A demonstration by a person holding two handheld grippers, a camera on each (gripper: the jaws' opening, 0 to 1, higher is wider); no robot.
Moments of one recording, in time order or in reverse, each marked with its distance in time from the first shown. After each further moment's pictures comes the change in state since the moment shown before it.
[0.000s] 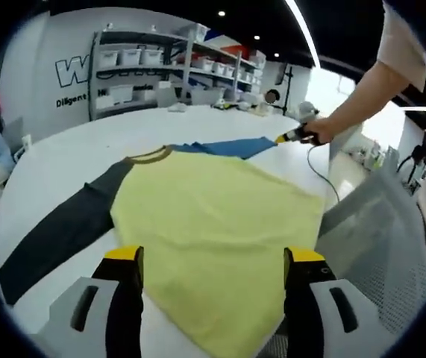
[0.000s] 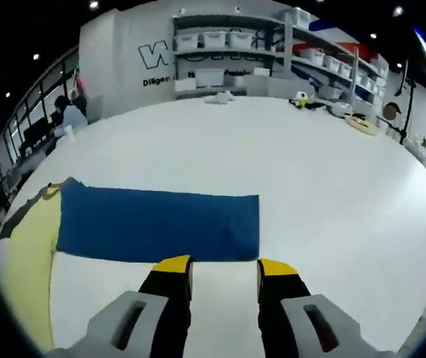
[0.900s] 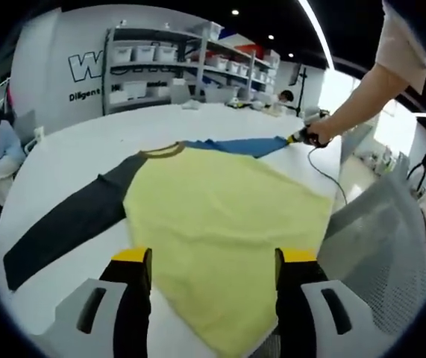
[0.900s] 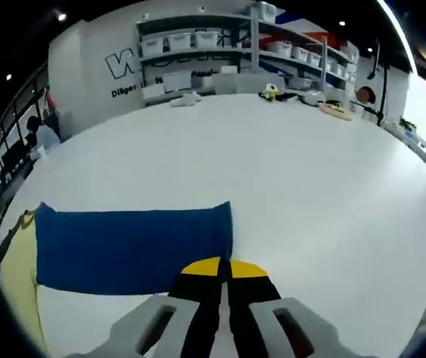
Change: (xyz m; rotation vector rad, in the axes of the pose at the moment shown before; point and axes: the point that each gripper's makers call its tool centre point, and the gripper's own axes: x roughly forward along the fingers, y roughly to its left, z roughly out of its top) left arm -0.009 0.009 -0.006 -0.045 0.009 0.067; right arm 0.016 -0.014 0.019 0.057 -0.033 -0.084
